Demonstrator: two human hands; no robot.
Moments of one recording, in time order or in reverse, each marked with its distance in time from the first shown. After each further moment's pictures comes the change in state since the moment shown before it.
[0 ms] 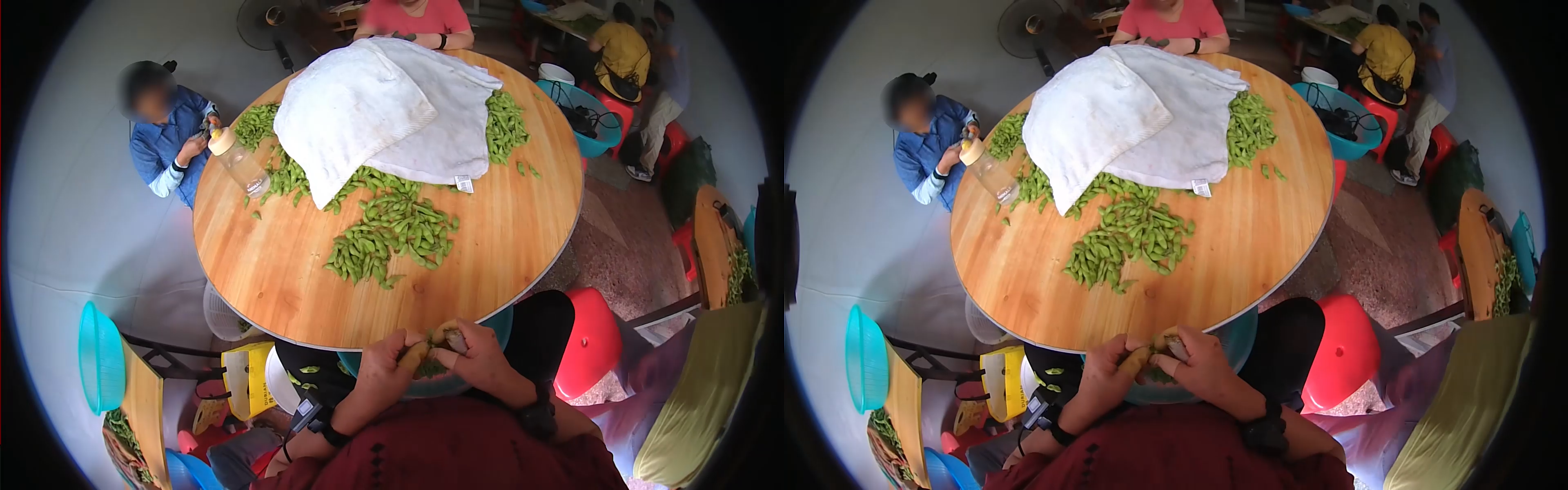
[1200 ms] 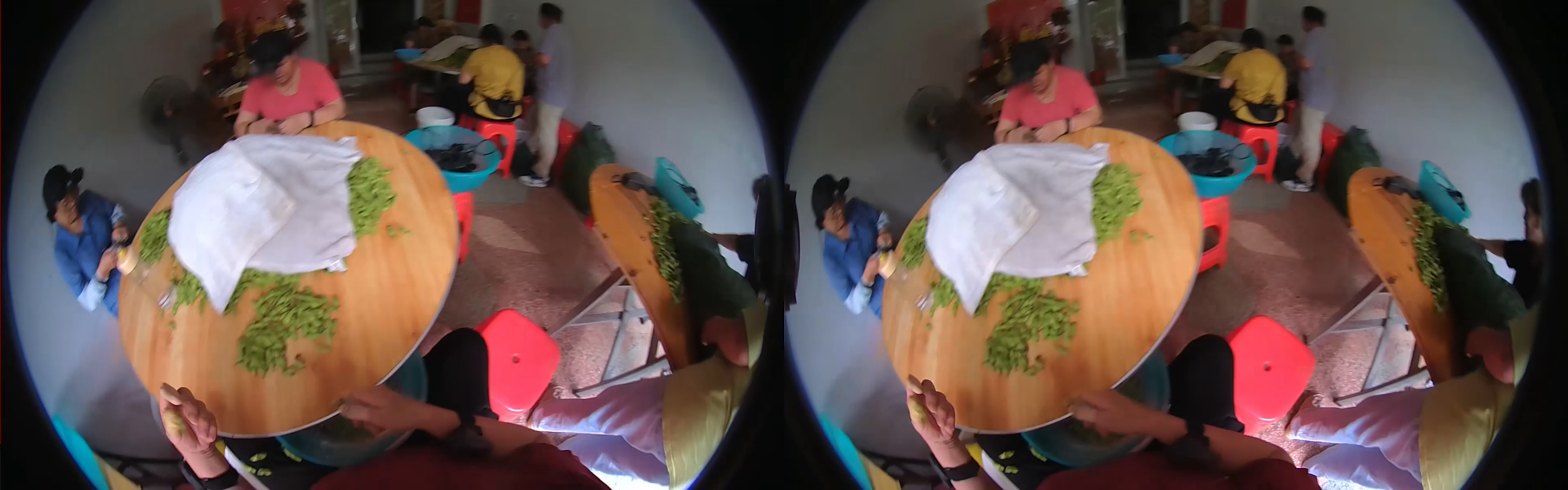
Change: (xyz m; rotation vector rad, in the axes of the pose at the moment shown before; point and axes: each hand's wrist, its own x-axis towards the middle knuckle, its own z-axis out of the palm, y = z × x) left_hand 0.019 0.019 -0.149 -1.028 -0.280 0.485; right_hand 0.007 0.002 -0.024 0.248 -0.351 0.301
